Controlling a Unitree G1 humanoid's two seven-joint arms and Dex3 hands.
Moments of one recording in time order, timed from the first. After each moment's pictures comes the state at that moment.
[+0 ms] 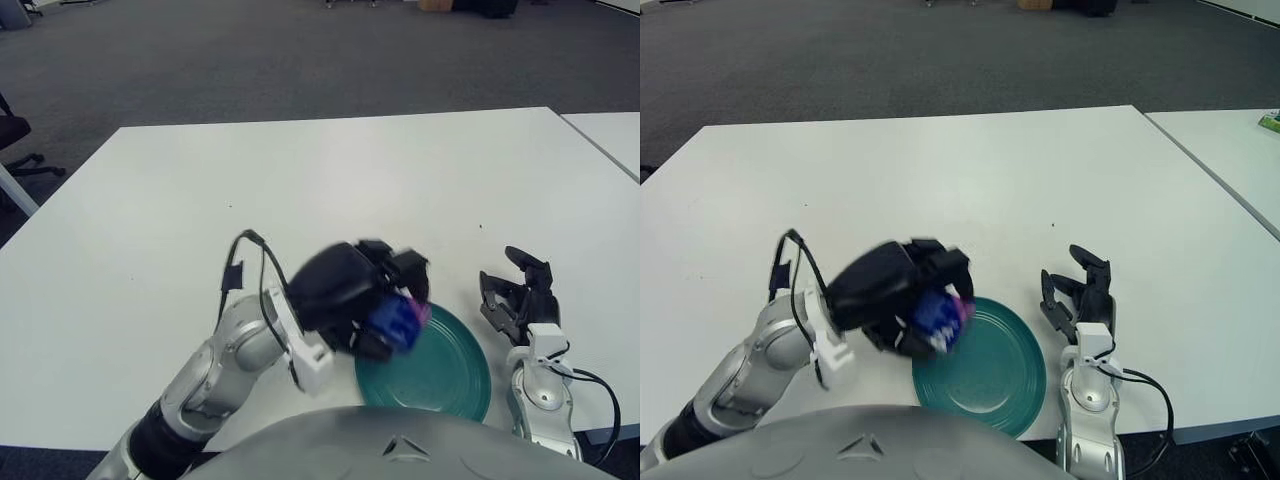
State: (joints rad) left arm 0.04 0.34 -0.59 -0.71 0.54 -0.14 -0.51; right arm 0.50 0.06 -0.16 -0.38 -0.20 0.13 -0.15
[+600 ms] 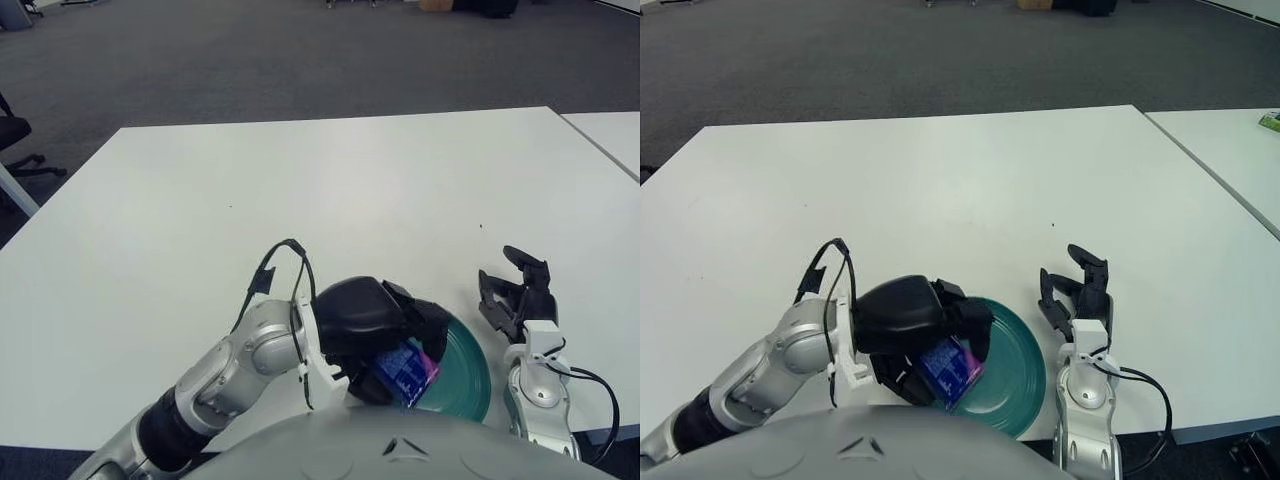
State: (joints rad) left arm -0.05 0.38 -0.73 -0.58 0.57 -0.18 -0.60; right arm 0.50 0.07 -0.13 -0.43 -0.22 0.20 -0.17
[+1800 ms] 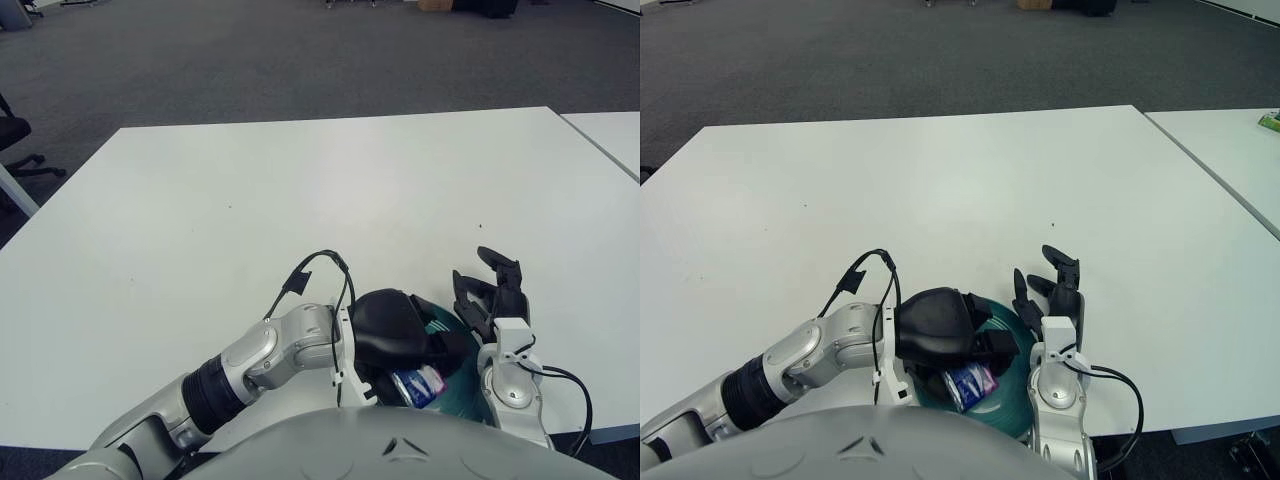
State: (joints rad) left arm -0.14 0.30 -0.88 -0.28 0.89 -0.42 -0.31; right arm 0.55 0.12 0.06 -0.51 -0.33 0.27 -0.25
